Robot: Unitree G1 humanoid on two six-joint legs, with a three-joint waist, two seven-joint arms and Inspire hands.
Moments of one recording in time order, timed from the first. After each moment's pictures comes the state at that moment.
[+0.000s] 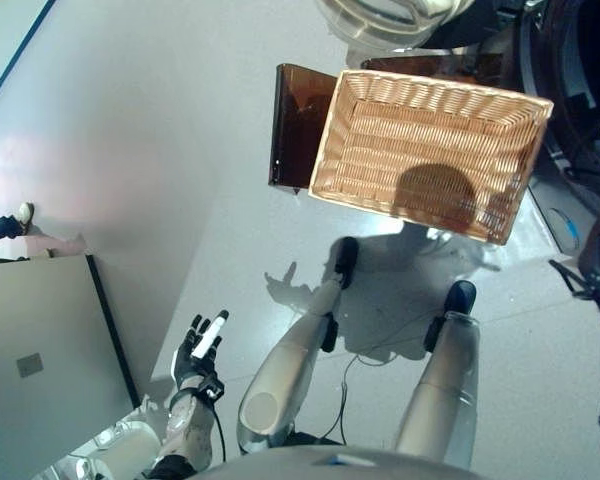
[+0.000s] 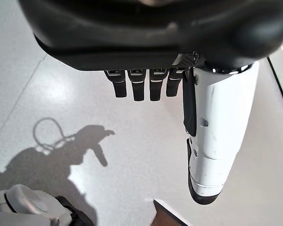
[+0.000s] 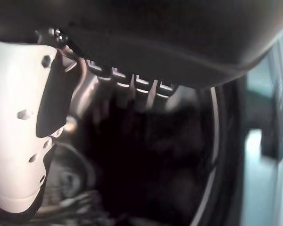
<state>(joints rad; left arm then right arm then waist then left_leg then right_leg) 0.09 0.11 -0.16 0.77 -0.86 -0.34 0.12 -1.45 -0.84 0.01 1.39 0.87 -0.24 -0.73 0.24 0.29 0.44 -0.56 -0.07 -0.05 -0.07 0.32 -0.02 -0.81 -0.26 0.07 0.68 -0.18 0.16</state>
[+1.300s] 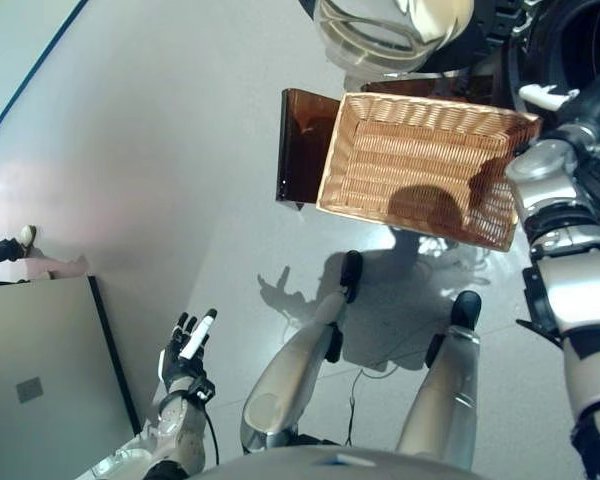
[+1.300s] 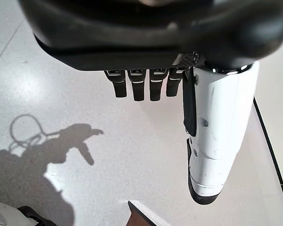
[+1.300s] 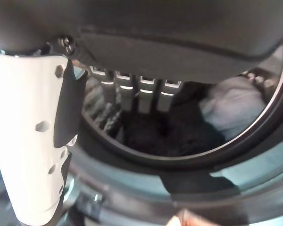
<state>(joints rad) 0.09 0.12 -0.12 0.77 -0.84 -0.38 0.13 -1.17 -0.67 0.31 1.29 -0.02 -0.02 -0.77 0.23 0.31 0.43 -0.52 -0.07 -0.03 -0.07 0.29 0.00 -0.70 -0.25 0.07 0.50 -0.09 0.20</state>
